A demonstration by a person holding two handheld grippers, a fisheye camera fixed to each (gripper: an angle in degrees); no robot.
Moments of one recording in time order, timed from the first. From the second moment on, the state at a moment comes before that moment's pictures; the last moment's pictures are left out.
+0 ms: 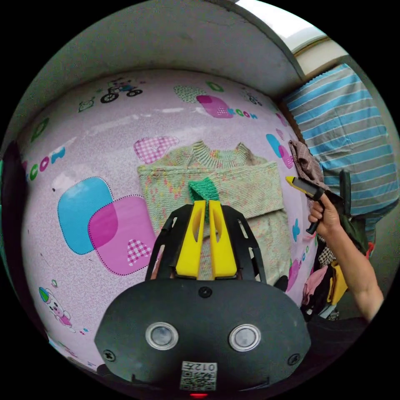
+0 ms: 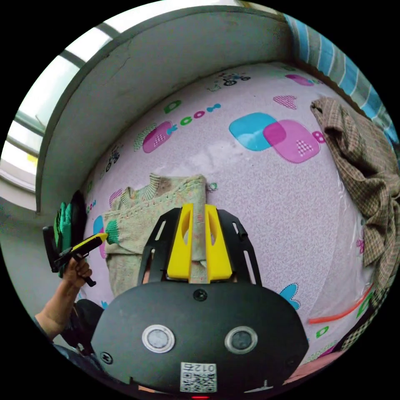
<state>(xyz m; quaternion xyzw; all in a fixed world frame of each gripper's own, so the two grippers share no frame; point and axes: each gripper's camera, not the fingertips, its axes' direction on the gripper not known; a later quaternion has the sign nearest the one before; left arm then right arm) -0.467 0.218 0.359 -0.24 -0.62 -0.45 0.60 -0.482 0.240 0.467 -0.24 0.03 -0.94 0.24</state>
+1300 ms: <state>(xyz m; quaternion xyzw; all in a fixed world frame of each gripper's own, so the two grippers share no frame) -0.474 0.220 0.382 -0.28 -0.66 -0.44 0.54 -0.419 0.321 0.450 -0.16 0.10 -0.97 0.16</state>
